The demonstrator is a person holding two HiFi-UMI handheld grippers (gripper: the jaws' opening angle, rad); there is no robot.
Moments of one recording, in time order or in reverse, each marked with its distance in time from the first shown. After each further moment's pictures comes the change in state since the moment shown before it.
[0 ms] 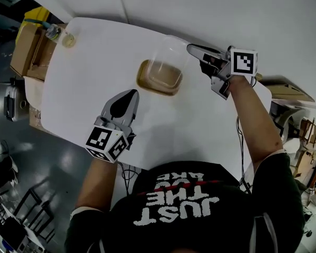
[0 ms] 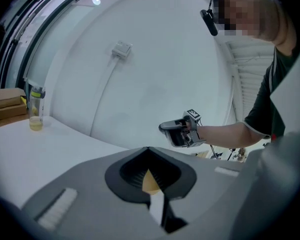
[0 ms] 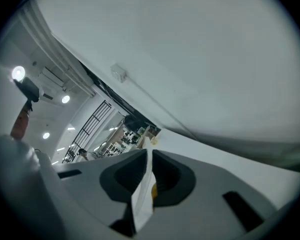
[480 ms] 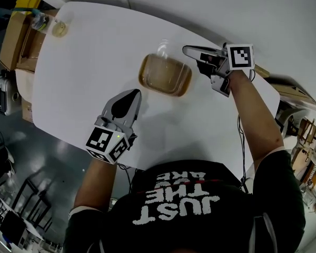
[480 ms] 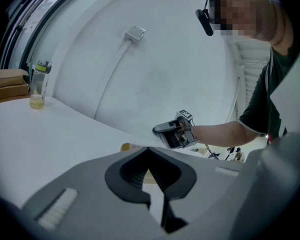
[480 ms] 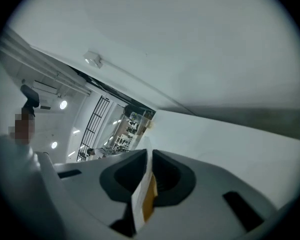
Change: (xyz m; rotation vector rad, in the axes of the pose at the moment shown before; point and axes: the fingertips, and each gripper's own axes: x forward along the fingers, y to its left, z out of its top) left arm 0.017 0.054 -0.054 -0.086 0.080 -0.004; right arm 0.074 -0.070 -0.059 0.173 0.187 0.051
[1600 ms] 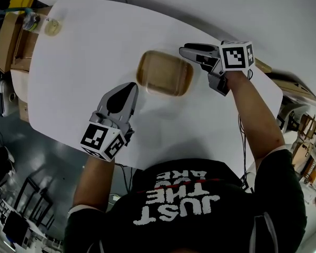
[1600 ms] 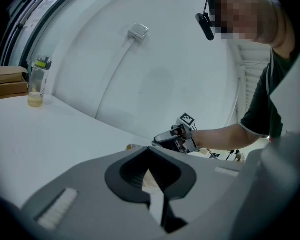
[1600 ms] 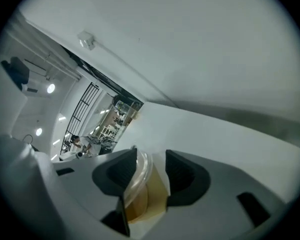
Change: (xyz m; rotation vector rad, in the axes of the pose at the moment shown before) left arm 0.014 0.013 0.005 -0.003 -0.007 0.002; right arm 0.004 -0.043 -0.023 -0.050 0.063 -0.169
